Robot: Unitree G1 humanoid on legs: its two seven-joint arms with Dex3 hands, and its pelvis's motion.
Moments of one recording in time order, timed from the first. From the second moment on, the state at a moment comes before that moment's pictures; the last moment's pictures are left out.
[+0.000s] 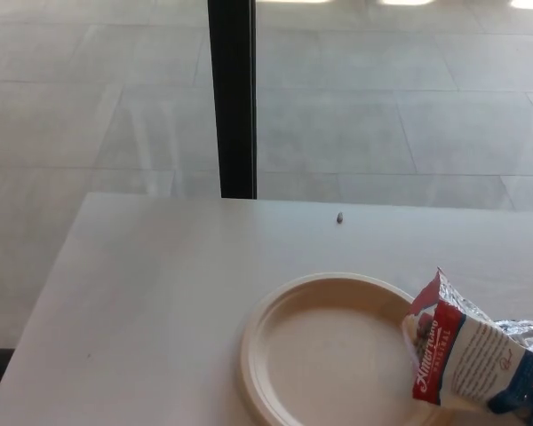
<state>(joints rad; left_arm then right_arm) 0.22 0.53 0.48 1.17 -0.12 -0.05 -0.19 0.32 -0.38 -0.58 1.01 0.13 -0.10 0.19</state>
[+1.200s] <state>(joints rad) 0.12 0.56 0.71 1.24 -0.29 -0.14 -0.43 0.05 -0.65 -0.81 0.43 0.42 -0.14 0.34</state>
